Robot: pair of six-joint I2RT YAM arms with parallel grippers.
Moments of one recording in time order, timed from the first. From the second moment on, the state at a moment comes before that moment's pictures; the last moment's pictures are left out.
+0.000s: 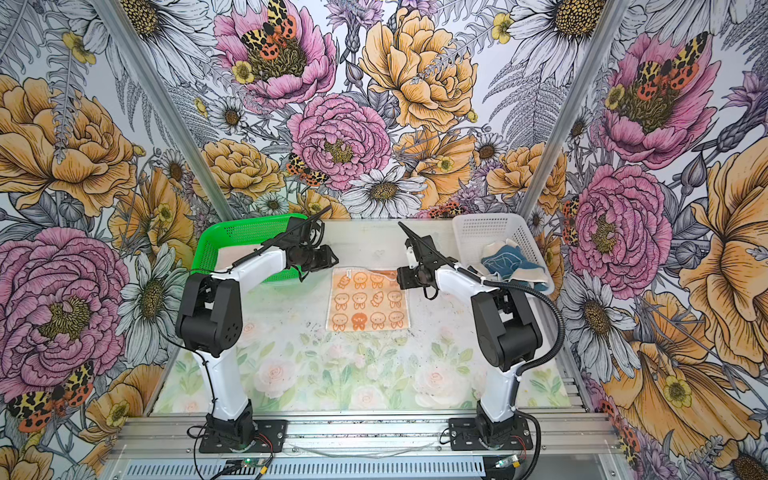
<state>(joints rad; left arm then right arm) -0.26 1.97 1.49 -0.48 0.29 -0.37 0.36 1.83 1.23 -0.34 -0.16 0.14</state>
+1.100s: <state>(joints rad) -0.25 2.14 1.65 -0.66 0.18 -0.30 0.35 2.11 1.42 -0.27 -0.10 0.10</state>
